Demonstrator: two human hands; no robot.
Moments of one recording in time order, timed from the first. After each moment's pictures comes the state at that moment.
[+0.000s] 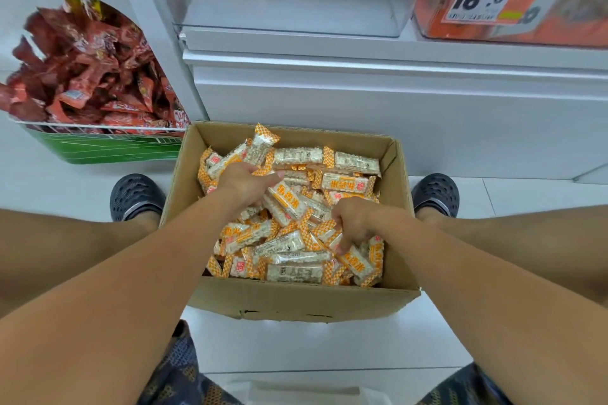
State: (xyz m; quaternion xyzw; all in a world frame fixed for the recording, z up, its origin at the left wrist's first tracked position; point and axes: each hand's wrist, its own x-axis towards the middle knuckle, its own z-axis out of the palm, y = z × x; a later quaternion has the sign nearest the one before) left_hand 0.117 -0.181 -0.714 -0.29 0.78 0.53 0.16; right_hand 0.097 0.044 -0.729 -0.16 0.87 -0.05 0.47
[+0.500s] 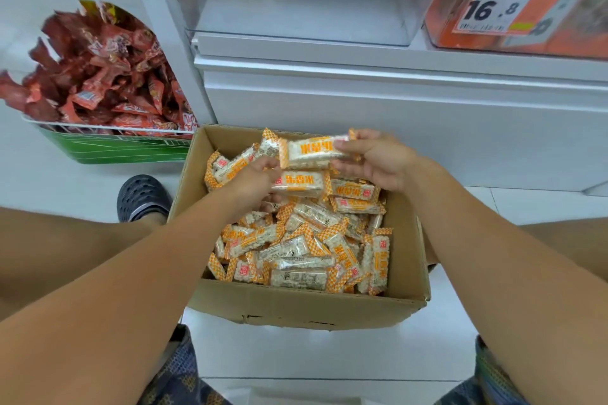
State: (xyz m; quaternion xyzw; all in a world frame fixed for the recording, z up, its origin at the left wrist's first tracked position) left_hand 0.112 -0.179 -0.705 -0.23 0.72 0.62 0.22; right_hand 0.041 0.041 -0.666 0.09 0.62 -0.70 0.34
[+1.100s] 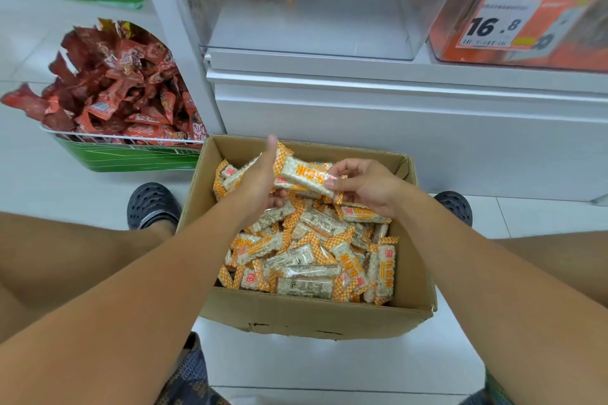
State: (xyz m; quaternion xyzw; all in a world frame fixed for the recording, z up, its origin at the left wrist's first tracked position) left_hand 0.103 -0.170 -0.687 -0.31 0.62 0.71 0.14; right_hand 0.063 0.030 -0.690 0.04 0.71 -0.62 0.34
